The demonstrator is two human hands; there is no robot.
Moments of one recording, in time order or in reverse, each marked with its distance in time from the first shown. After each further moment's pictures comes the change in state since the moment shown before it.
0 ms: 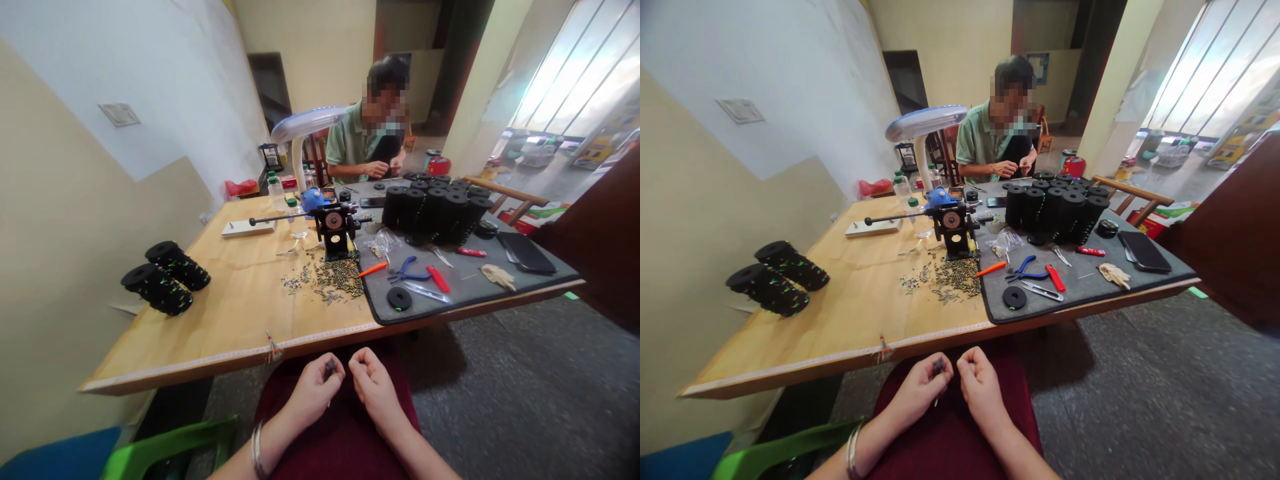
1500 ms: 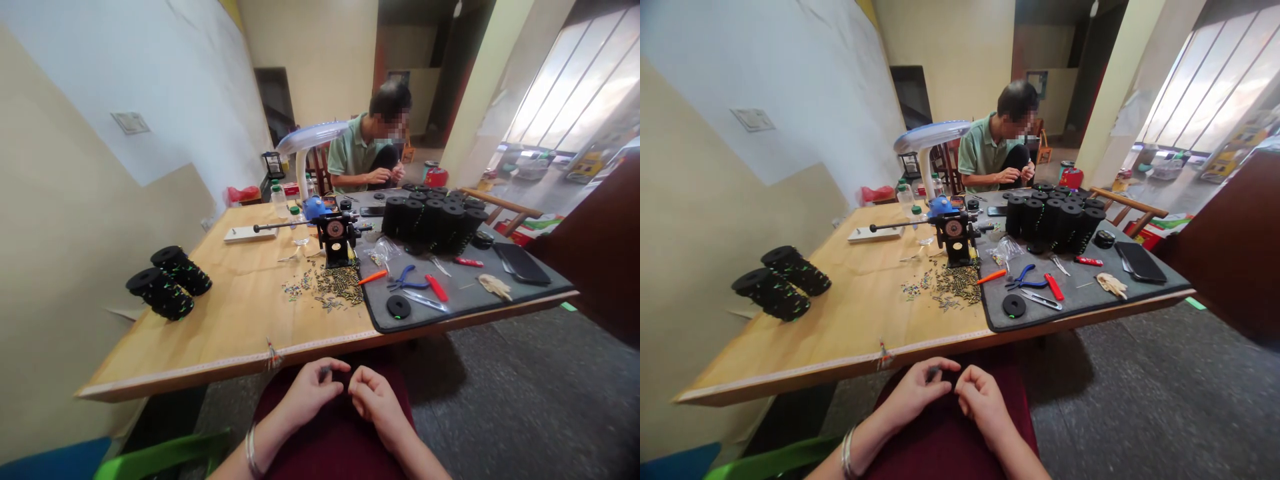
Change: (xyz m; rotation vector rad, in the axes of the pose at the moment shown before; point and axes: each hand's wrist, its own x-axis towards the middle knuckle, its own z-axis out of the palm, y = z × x) left_hand 0.006 0.006 -0.013 0.133 -0.053 -0.066; right_hand -0.006 -0.001 -0.012 0.019 -0.127 0.094
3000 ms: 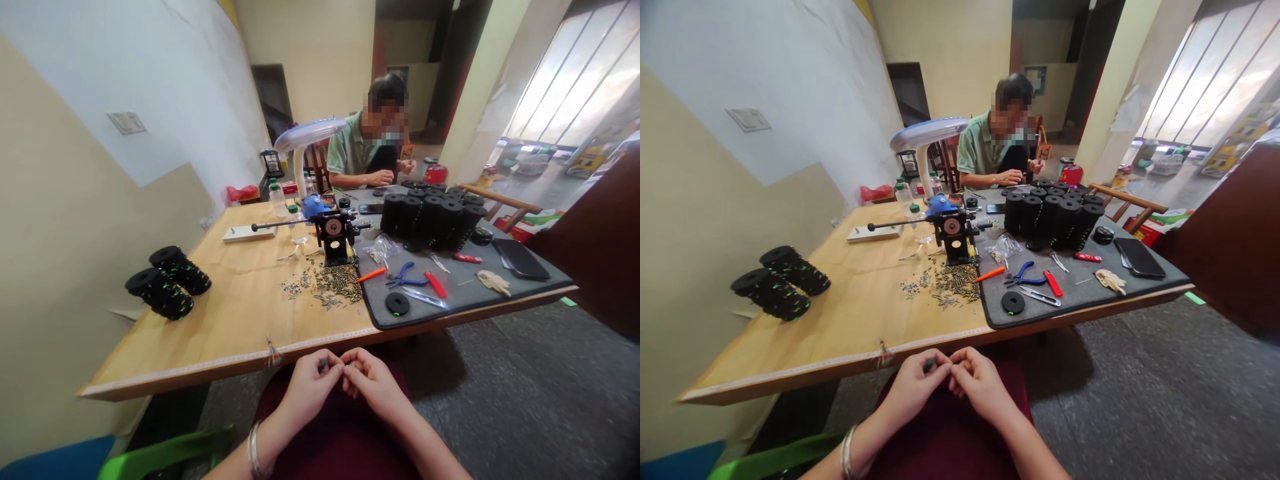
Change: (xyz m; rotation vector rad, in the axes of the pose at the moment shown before) left_hand -0.002 0.016 0.008 0.072 0.175 0.127; right_hand 0.012 -0.026 0.001 -0.155 -0.095 -0.089
